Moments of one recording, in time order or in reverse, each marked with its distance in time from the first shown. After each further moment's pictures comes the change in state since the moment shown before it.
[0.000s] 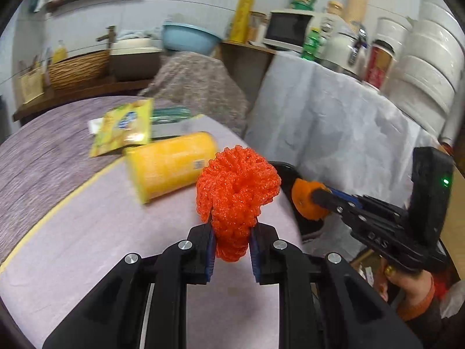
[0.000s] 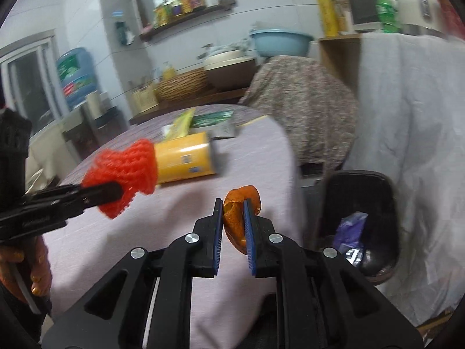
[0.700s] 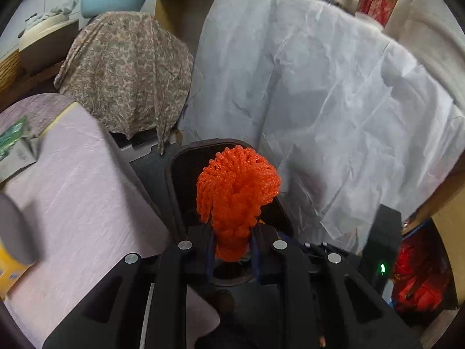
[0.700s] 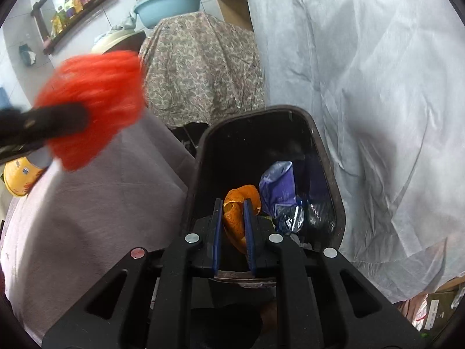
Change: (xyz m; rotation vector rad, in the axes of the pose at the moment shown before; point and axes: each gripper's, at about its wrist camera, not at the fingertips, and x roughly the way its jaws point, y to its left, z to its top) left arm 0.199 -0.120 0.059 0.095 0.253 -0.088; right arm 0.079 -0.173 -0.052 0.272 0.151 -0.246
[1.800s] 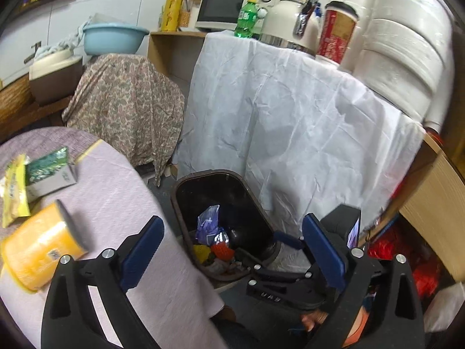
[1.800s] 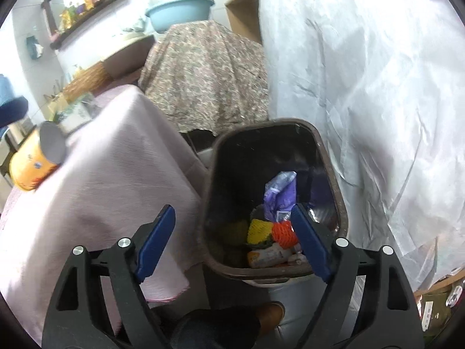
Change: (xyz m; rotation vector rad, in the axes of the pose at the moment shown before) left arm -0.110 0.008 -0.024 0.074 -0.189 -0.066; right arm -0.028 0.036 0.001 -0.060 -0.060 -0.013
